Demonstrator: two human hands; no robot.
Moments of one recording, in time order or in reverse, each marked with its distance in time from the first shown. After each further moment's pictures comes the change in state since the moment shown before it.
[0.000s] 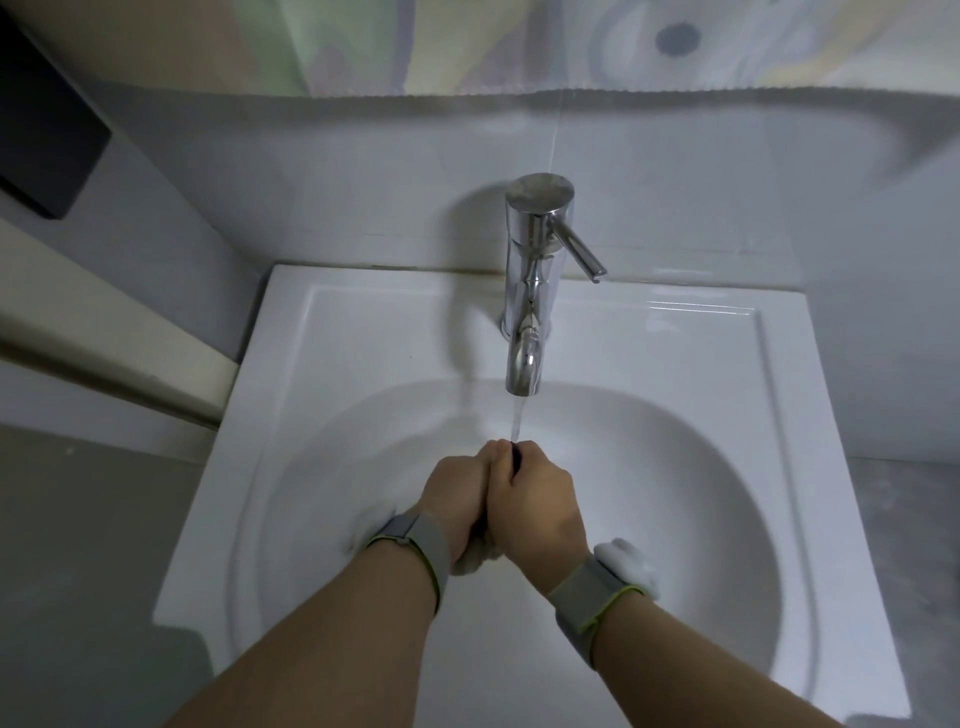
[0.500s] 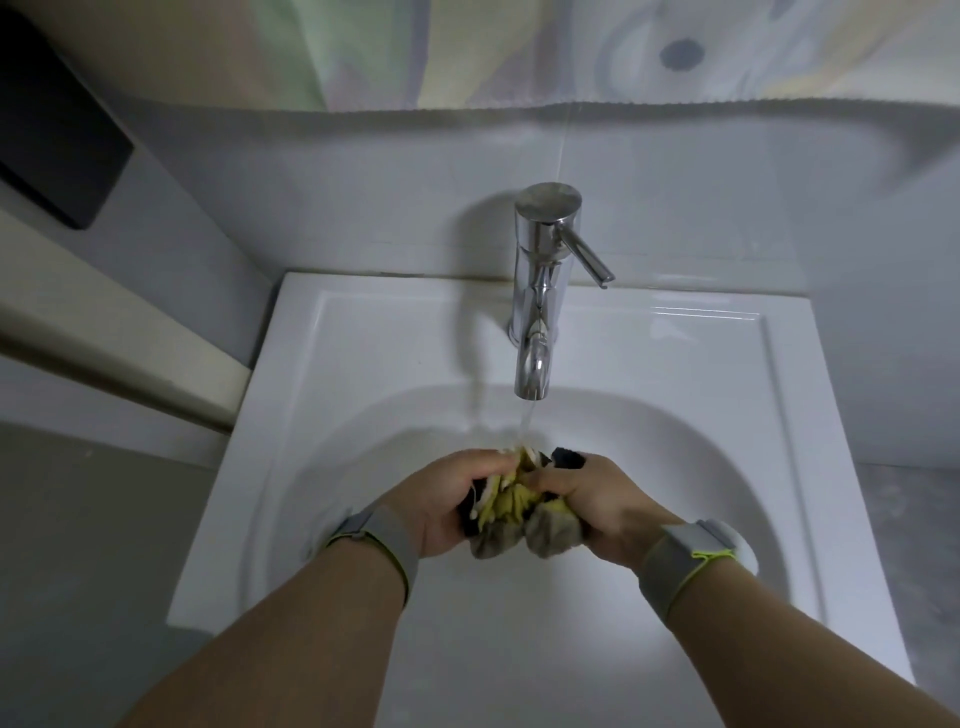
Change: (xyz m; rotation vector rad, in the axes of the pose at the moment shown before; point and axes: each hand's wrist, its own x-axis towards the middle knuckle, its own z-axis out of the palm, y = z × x) left_hand 0.008 0.006 -0.029 -0.174 -0.366 -0.022; right_hand 0.027 0.027 -0.049 0.654 -0.467 0.388
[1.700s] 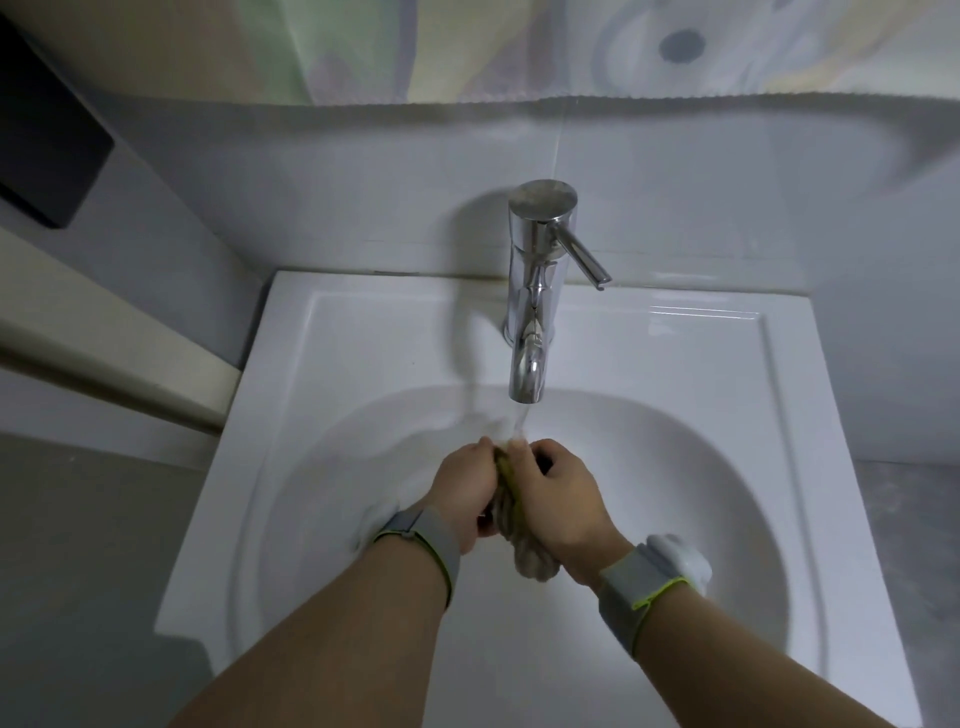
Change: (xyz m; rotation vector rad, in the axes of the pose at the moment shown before) left_hand 0.021 -0.004 0.026 0.131 0.378 0.035; right_hand -0.002 0.010 0.031 -0.408 0.296 -0.335
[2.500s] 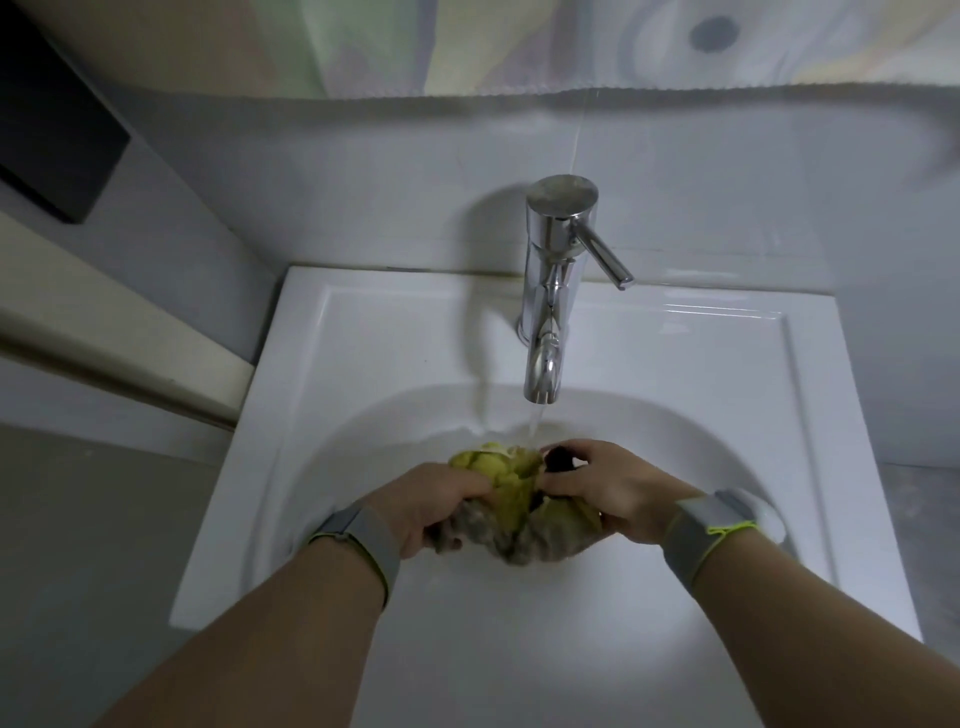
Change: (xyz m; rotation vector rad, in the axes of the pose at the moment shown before) left_hand -0.003 -0.001 -0.054 0.323 -0.104 -0.068; right_hand 0.034 0.000 -0.043 0.051 -0.376 0.324
